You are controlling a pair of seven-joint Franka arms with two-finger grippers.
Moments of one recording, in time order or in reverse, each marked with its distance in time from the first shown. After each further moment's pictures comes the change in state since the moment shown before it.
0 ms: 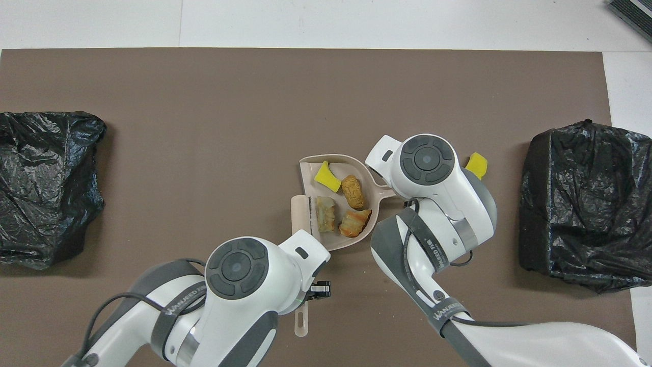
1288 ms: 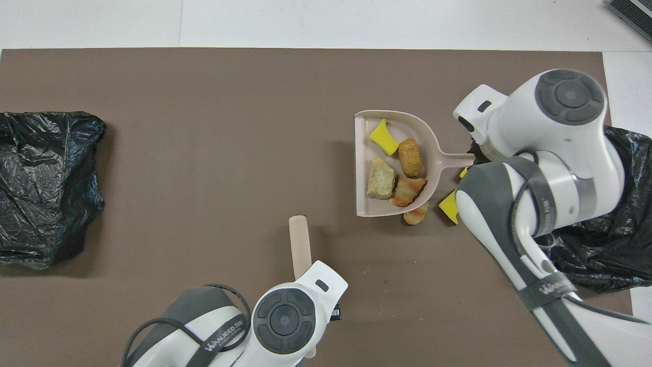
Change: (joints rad) left arm -0.130 0.024 -0.035 -0.149 0.071 0.138 -0.133; right arm -0.541 -0.096 -0.015 0.167 0.148 -0.190 -0.284
